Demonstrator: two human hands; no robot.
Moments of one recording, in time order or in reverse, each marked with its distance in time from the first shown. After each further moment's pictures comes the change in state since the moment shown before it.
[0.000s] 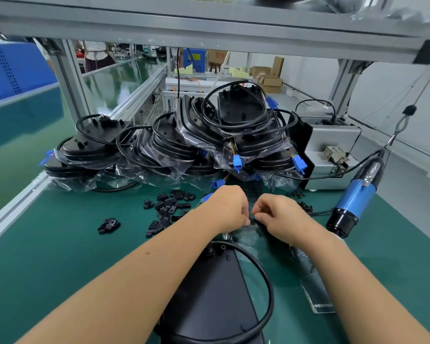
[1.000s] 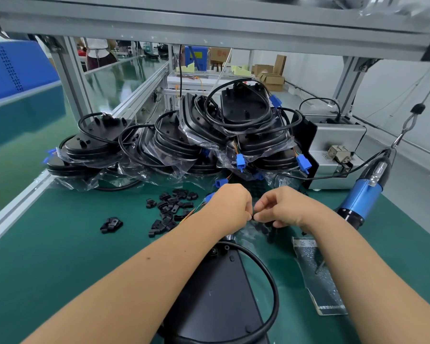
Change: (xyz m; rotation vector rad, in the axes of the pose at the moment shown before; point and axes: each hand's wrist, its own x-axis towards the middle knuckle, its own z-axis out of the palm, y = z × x) left_hand -0.005 0.008 -0.006 0.111 0.031 -0.014; right_hand 0.021 0.004 -0.015 0.431 -0.235 0.263
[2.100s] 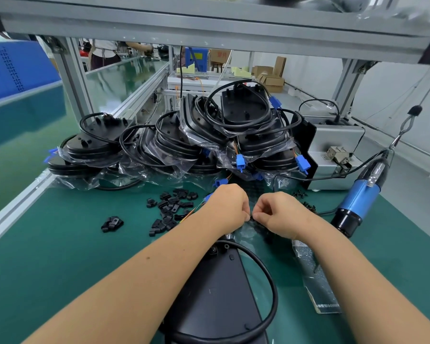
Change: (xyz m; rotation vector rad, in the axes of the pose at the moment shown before) left_hand 0.000 -0.007 0.005 -0.100 0.027 -0.029; right_hand -0.014 -0.002 0.016 -0.443 0.183 -0.228
